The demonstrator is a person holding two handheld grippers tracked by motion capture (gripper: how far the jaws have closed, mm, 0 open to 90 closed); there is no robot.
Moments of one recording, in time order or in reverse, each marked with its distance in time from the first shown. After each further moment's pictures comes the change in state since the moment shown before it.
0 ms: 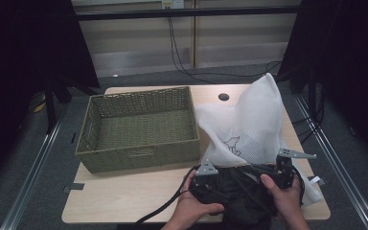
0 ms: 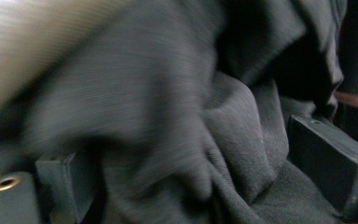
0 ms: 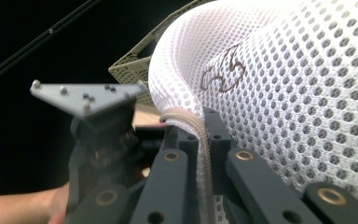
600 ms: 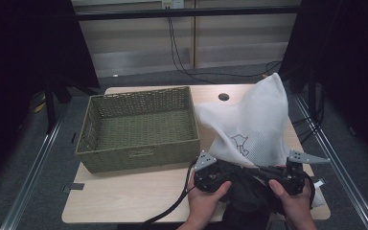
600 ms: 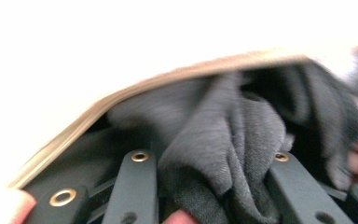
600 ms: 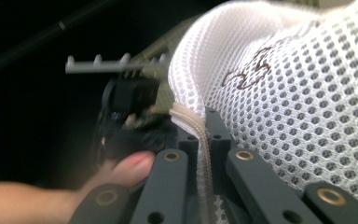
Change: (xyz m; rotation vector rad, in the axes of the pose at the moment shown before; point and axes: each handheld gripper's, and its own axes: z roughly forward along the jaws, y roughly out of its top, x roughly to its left) left arm 0.000 0.019 0.006 -0.274 0.202 -0.194; right arm 0.024 0.006 -0.022 -0.030 0.007 -0.097
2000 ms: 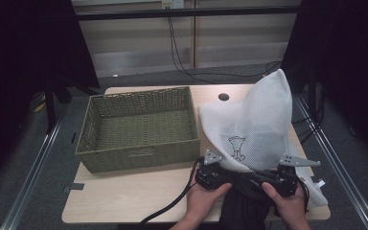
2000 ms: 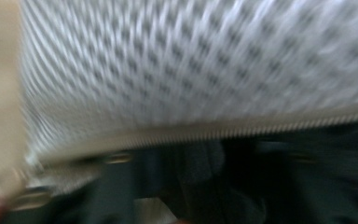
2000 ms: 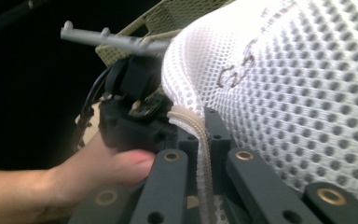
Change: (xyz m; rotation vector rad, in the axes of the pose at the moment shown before) left arm 0.012 -0.005 0.014 0.201 0.021 0.071; right arm -0.010 -0.018 0.011 0.065 -0.075 0.001
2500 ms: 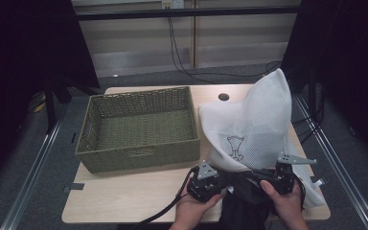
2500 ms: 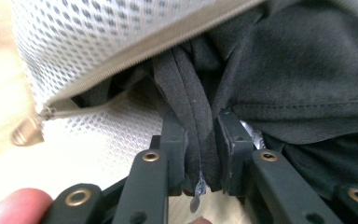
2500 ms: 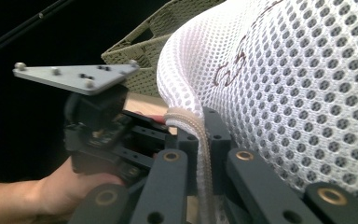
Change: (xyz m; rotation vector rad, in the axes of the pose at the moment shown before) left arm -0.006 -0.019 -0.031 0.008 -0.008 0.141; right arm -0.008 -0.002 0.007 -0.012 0.038 0.048
